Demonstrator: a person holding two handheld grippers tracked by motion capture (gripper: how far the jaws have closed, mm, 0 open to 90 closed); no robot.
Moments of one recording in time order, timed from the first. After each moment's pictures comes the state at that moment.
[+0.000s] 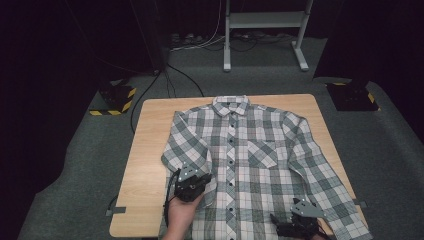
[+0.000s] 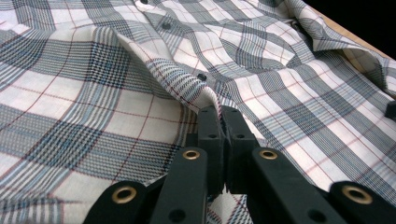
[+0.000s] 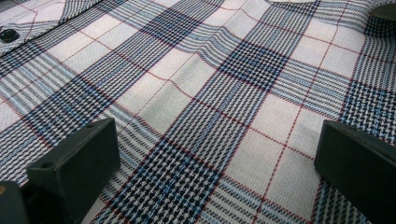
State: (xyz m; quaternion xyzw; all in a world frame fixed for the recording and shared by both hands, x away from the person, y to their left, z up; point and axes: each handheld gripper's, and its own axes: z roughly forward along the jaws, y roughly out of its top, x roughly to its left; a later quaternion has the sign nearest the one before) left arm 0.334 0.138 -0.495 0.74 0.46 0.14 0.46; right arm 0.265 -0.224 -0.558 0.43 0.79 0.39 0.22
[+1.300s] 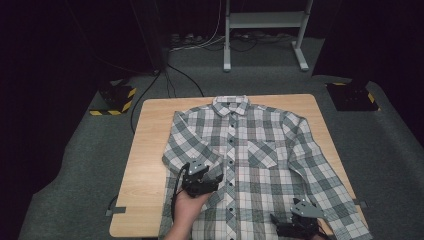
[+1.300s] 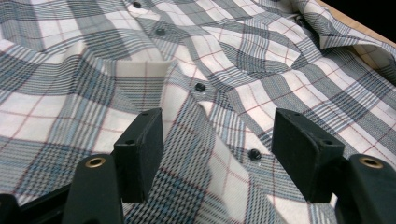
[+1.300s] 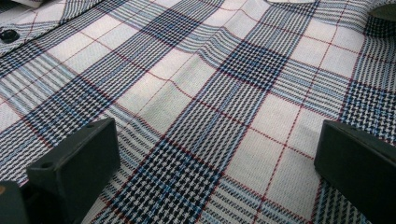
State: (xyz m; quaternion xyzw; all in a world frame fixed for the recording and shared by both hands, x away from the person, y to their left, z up) left arm 0.348 0.129 -0.493 0.76 0.45 0.15 0.45; right arm 0.265 -0.224 -0.558 0.43 0.78 0.39 0.22
